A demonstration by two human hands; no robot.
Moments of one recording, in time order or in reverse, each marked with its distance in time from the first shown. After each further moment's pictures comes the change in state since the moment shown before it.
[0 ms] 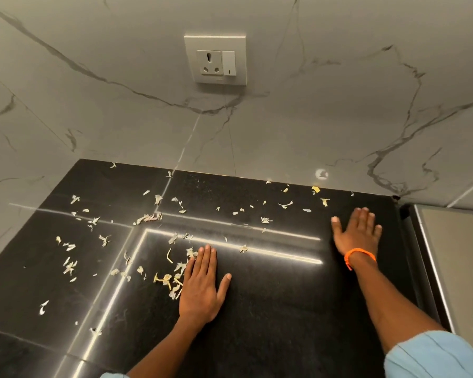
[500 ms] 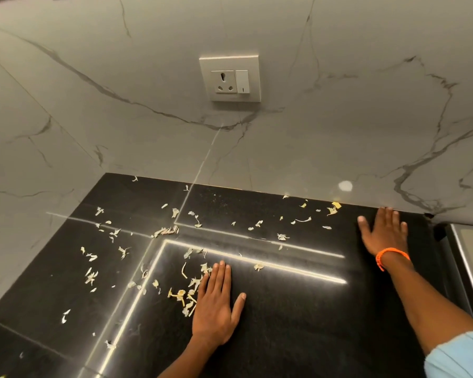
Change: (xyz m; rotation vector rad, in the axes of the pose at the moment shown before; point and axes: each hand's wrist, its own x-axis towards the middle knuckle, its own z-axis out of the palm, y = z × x) left_hand 0.002 0.009 -0.002 0.027 0.013 0.006; right_hand 0.063 0.007 -0.015 -0.002 -0.020 -0.110
